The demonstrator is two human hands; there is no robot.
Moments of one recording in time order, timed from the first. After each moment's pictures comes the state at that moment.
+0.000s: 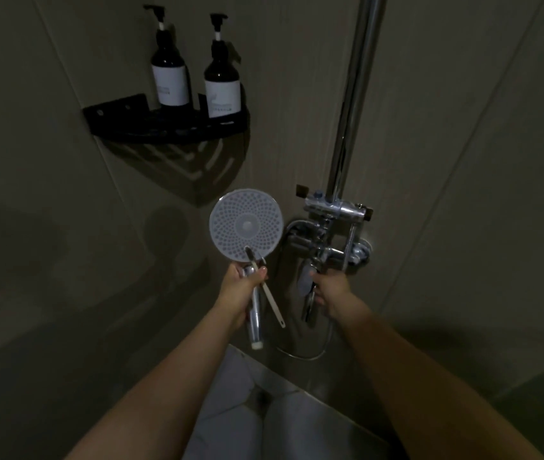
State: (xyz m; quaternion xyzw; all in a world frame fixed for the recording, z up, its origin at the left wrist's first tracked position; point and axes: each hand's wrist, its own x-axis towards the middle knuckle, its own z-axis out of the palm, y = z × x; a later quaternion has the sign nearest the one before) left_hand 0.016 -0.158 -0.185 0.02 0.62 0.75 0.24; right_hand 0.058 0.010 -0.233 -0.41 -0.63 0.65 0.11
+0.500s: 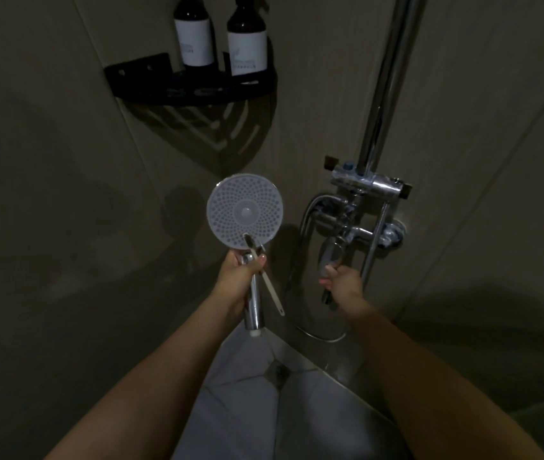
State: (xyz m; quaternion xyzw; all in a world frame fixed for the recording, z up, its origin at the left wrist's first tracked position) left_hand 0.017 -0.178 -0.207 -0.01 0.64 0.75 0.19; right_hand 0.045 0.010 -0.297 -0.38 -0.62 0.67 0.12
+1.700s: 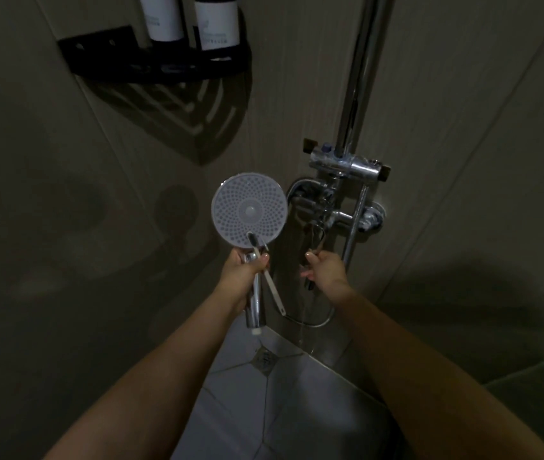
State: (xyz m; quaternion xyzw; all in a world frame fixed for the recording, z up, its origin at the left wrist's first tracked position) left_hand 0.032 -0.150 -0.229 -0.02 0.63 0.74 0.24; right_hand 0.052 0.010 -0.292 -0.36 -0.68 0.64 0.09
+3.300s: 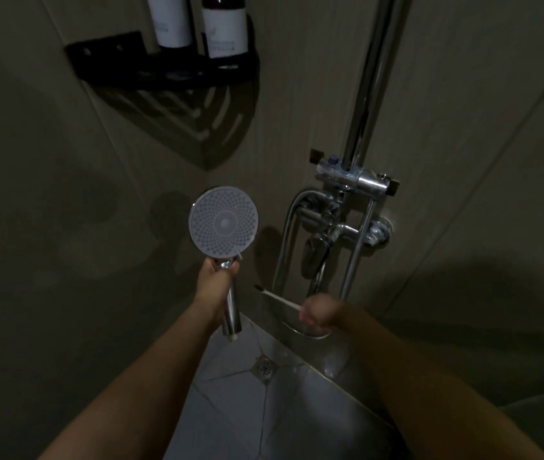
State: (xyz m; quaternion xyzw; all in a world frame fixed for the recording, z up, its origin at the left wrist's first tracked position) left_hand -0.006 -0.171 -0.252 -0.10 0.67 0.72 0.15; right_hand 0.070 0.018 -0.303 -0.22 -0.85 0.38 -0.27
